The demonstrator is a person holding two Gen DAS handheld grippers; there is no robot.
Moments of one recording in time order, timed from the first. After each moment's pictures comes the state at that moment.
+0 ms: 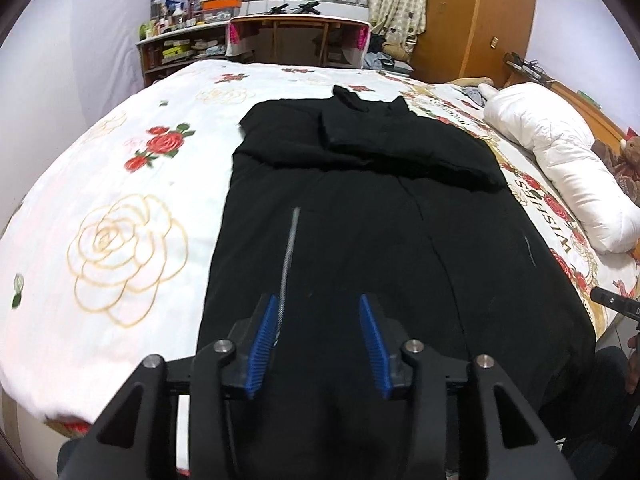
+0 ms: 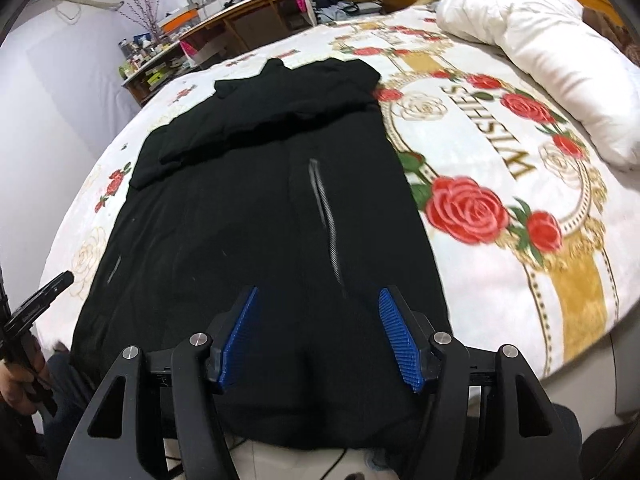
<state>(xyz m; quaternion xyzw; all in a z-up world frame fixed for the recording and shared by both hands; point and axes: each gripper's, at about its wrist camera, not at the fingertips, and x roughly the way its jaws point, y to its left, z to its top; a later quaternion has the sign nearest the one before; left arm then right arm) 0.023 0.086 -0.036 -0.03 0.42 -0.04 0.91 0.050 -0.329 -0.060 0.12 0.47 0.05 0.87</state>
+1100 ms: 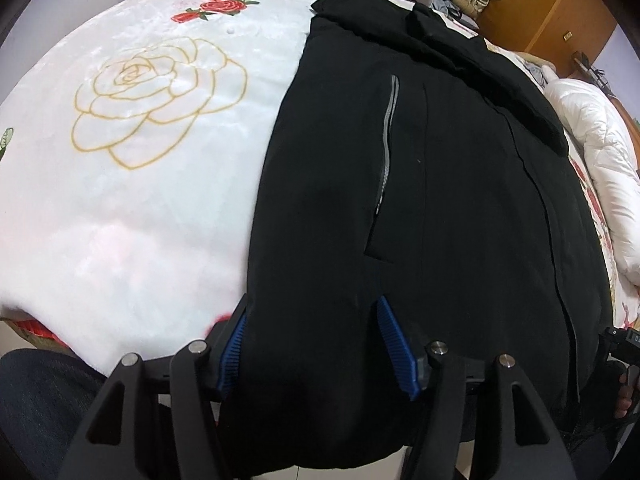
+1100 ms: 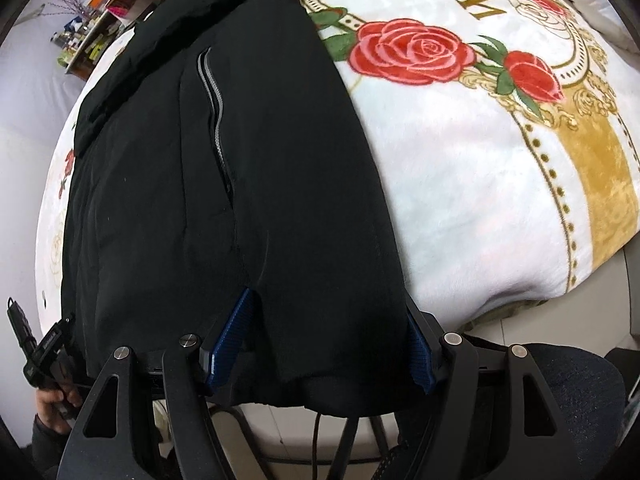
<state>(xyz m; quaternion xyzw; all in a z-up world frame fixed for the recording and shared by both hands) 0.007 0.132 -0.129 -0.12 0.55 0.01 0.83 0.044 -0.371 -0.139 0.19 0.62 0.02 0.76</state>
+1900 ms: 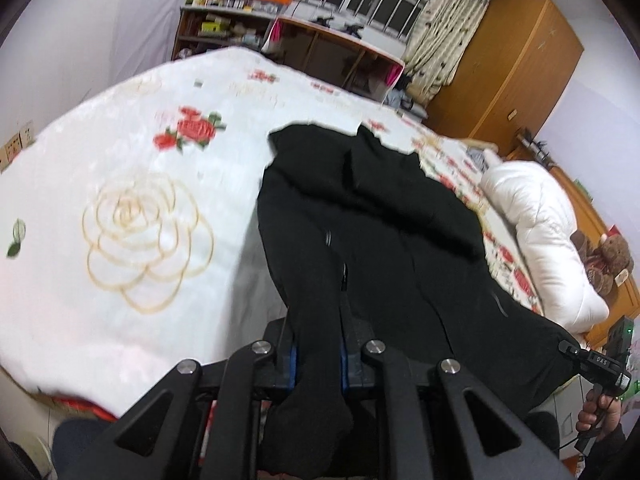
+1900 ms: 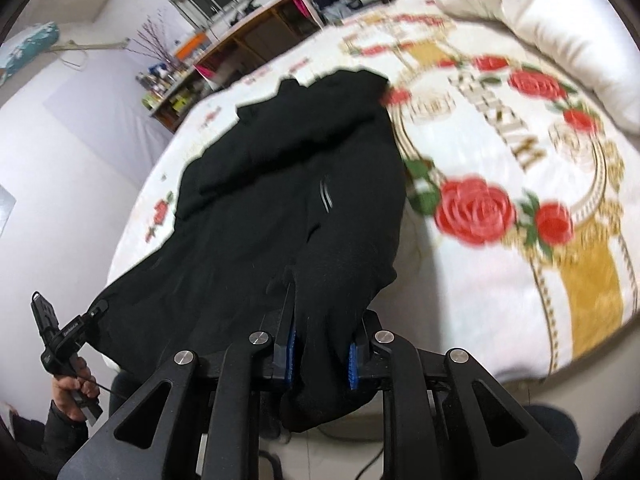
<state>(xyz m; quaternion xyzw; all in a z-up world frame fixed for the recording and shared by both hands) 0.023 0.152 -0.001 -0.18 0.39 -0.05 0.90 0.046 -0.377 -0.020 0.22 0.46 0.12 0.85</state>
